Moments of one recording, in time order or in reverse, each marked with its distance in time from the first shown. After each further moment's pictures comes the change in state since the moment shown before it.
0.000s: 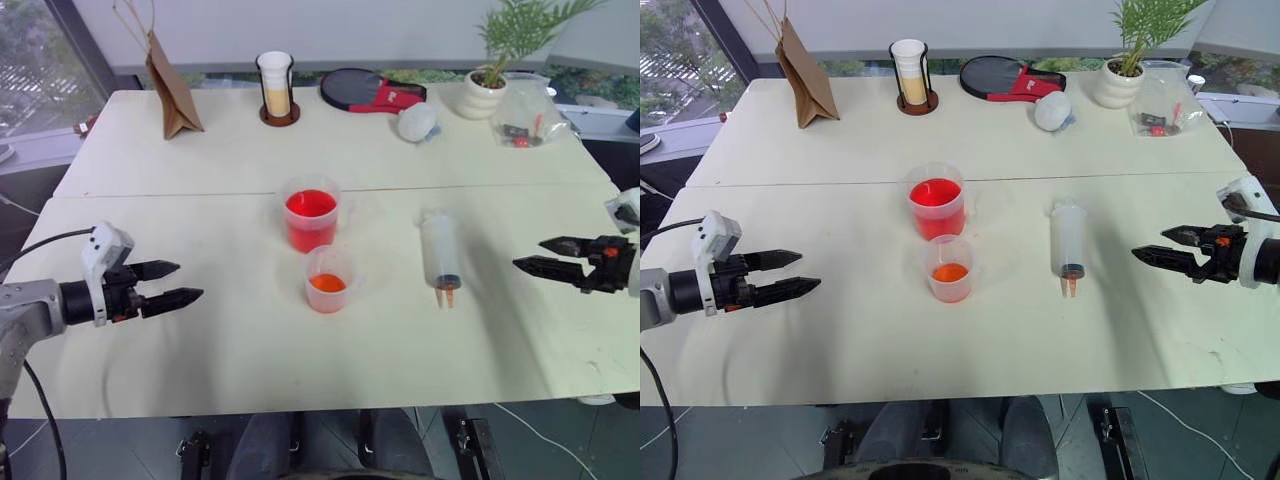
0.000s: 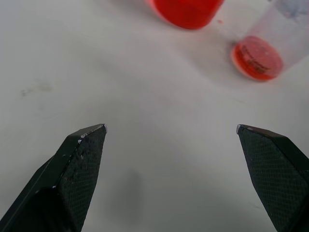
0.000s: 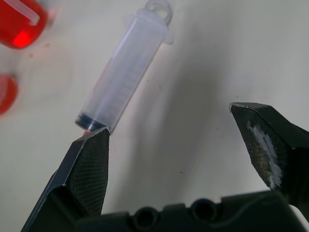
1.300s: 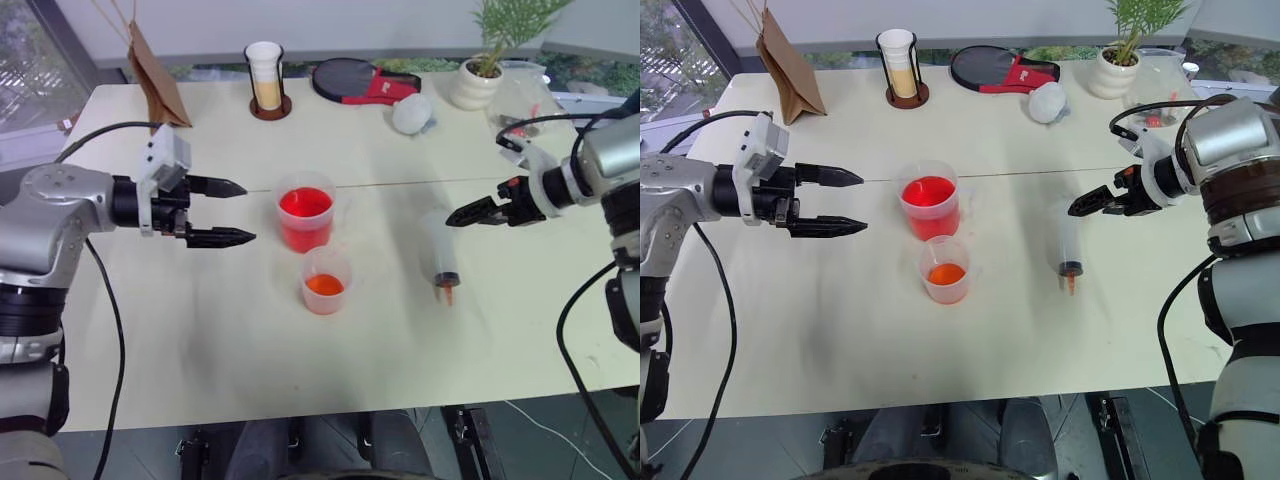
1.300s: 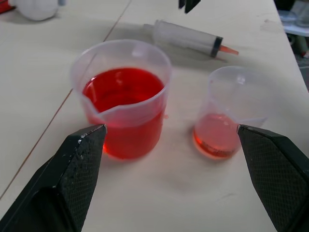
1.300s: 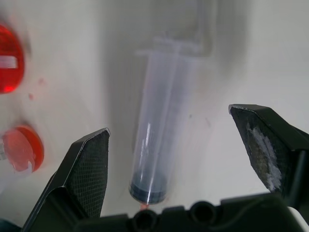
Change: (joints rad) left arm -0.626 -0.048 -0.349 0.125 0.110 -0.174 -0.264; right arm -1.058 0.242 0.809 0.583 -0.255 0.607 0.077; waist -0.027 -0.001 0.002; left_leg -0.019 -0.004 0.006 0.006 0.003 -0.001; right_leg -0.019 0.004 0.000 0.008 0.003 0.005
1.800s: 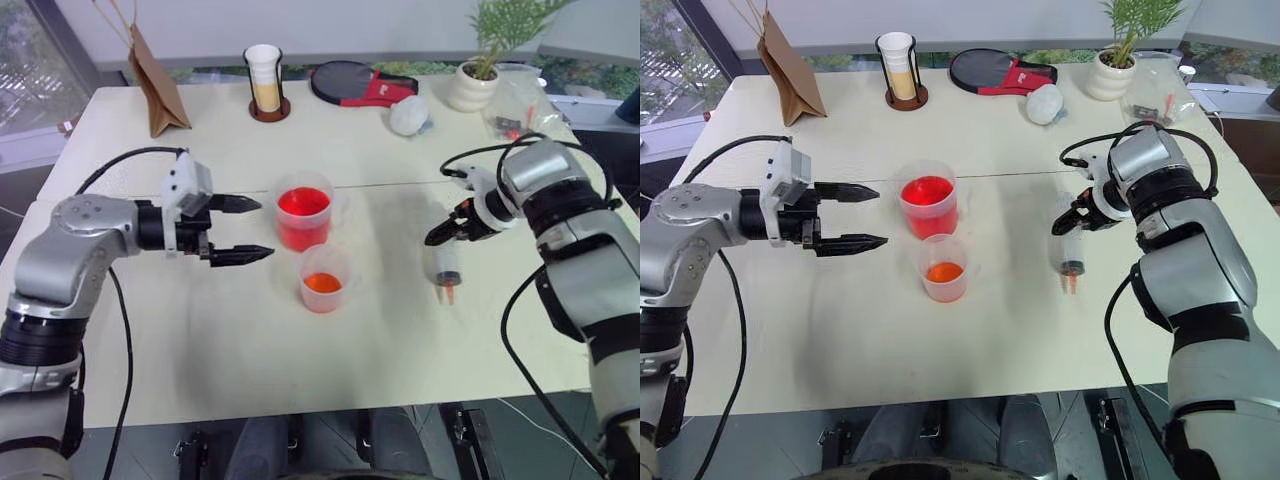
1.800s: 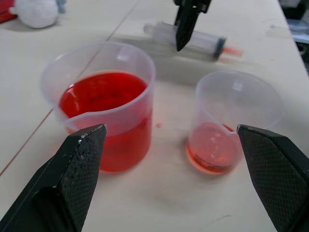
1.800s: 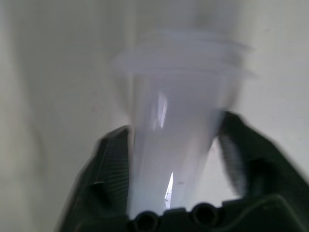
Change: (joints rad) left arm 0.137 -0.063 0.043 -0.119 -0.002 0.001 0.147; right arm -0.002 0.243 0.028 0.278 -0.172 -0.178 -0.099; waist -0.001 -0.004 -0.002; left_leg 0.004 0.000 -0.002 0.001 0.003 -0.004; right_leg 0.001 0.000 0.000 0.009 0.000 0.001
